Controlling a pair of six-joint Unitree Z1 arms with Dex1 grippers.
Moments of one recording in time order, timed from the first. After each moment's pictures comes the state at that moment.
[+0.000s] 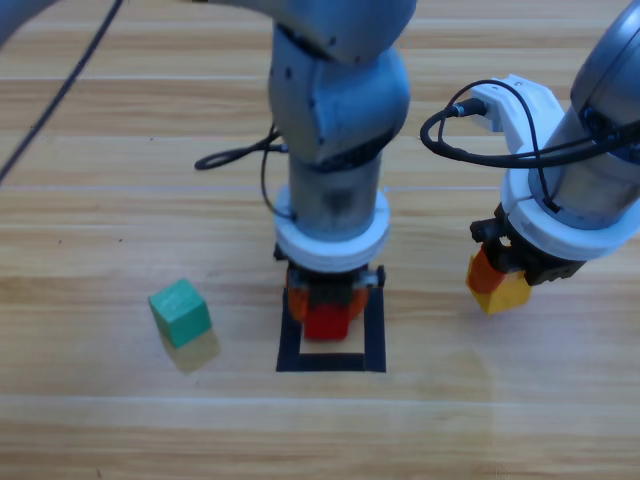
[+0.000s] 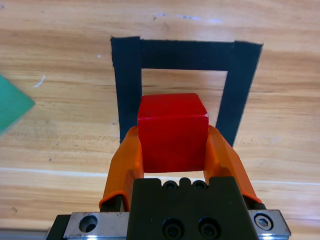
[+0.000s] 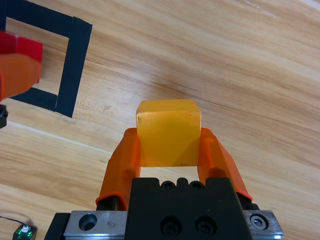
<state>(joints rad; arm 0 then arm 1) -0.89 2.33 -1.95 1.16 0.07 -1.02 0.87 1.94 -1.33 0.73 -0.11 0.52</state>
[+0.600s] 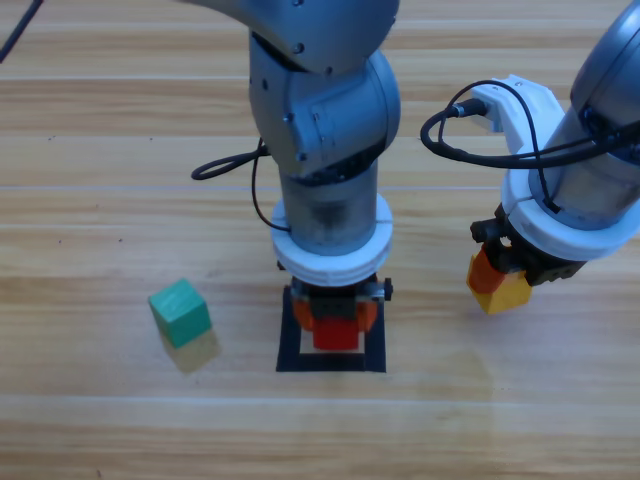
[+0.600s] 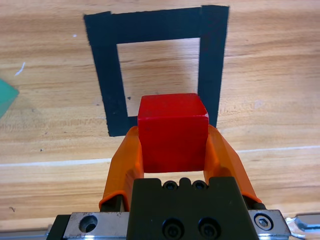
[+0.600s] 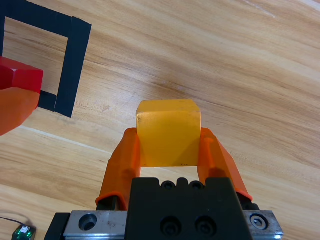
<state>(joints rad) -0.93 2.25 -1.83 1.06 0.05 -0.97 0.87 1.94 -1.33 0.73 -0.11 0.52</state>
